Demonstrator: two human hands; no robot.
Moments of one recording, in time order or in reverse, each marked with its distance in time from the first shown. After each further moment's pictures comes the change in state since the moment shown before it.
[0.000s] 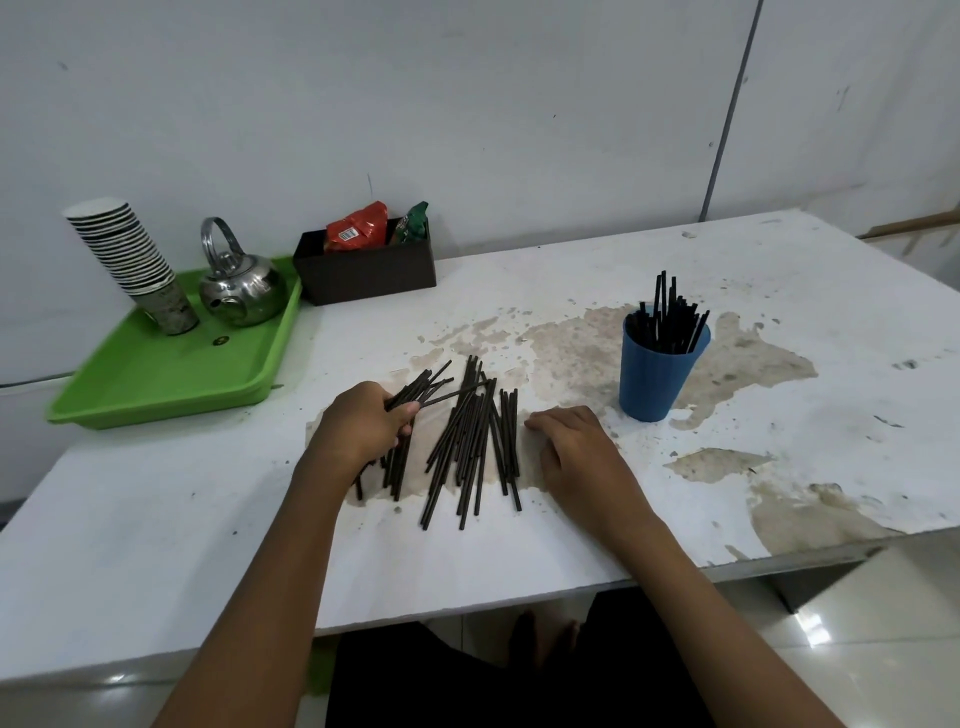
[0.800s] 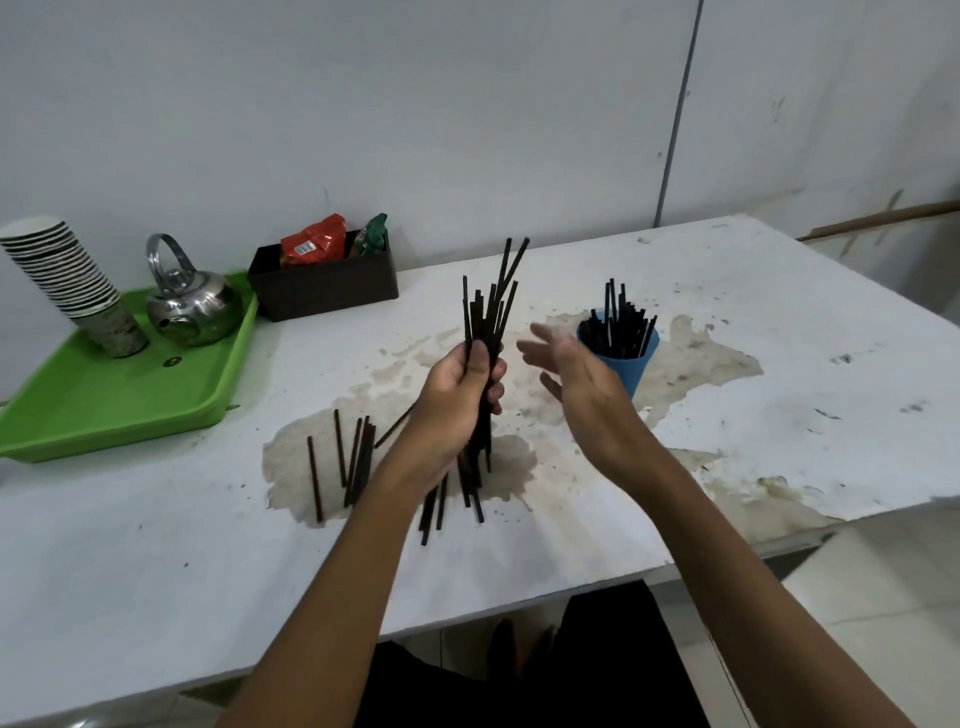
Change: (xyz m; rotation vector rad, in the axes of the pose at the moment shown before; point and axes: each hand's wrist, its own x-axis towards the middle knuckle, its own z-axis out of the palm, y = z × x) left_hand -0.020 0.103 0.062 -1.078 -0.214 0.378; right_hand 0.028 -0.016 -0.082 0.794 0.060 0.277
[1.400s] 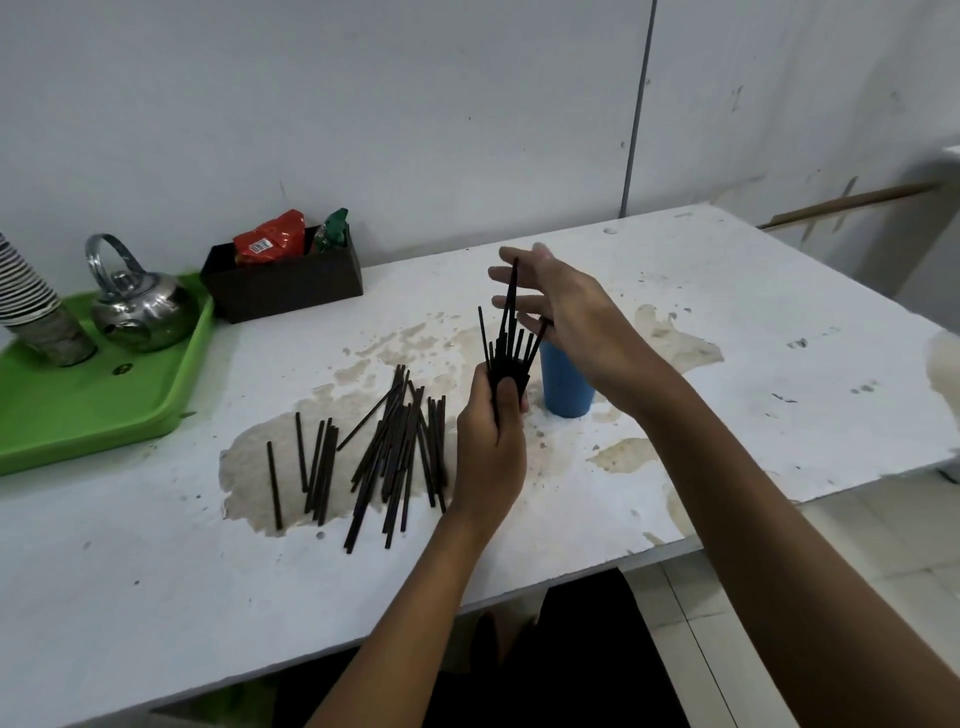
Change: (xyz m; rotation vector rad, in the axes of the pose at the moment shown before) left_hand -0.016 -0.054 0.067 0.252 0.177 0.315; right_hand 0.038 -0.041 -0.034 0.099 -0.039 0.025
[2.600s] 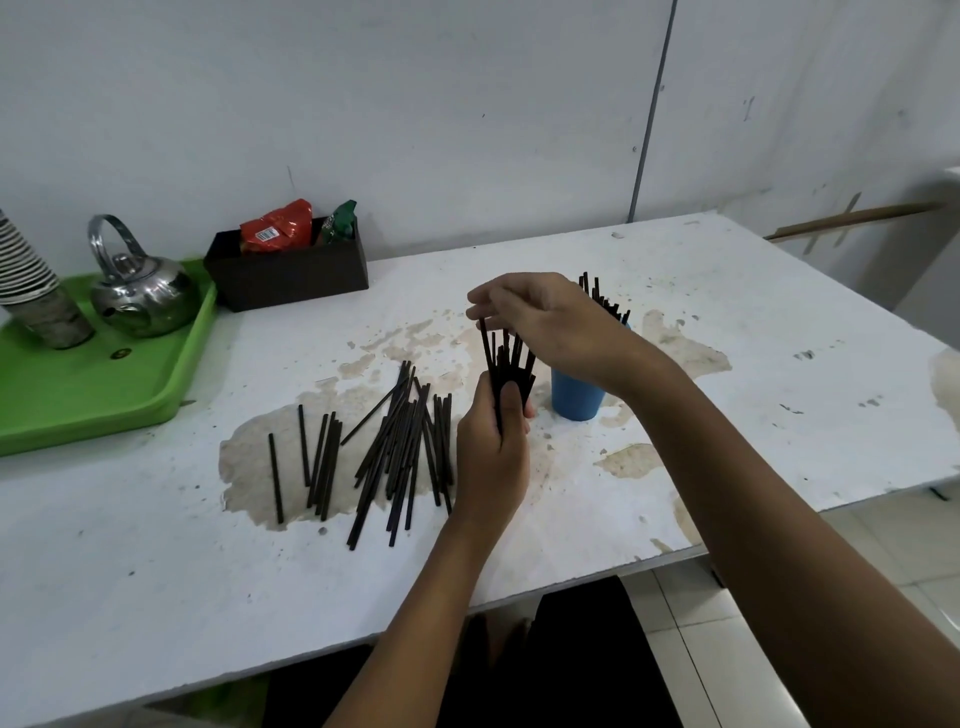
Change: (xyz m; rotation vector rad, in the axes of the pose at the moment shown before) left_hand -0.002 -0.009 -0.004 -0.003 0.056 -0.014; right_hand 0.014 -0.004 0.015 -0.363 -0.175 -0.011
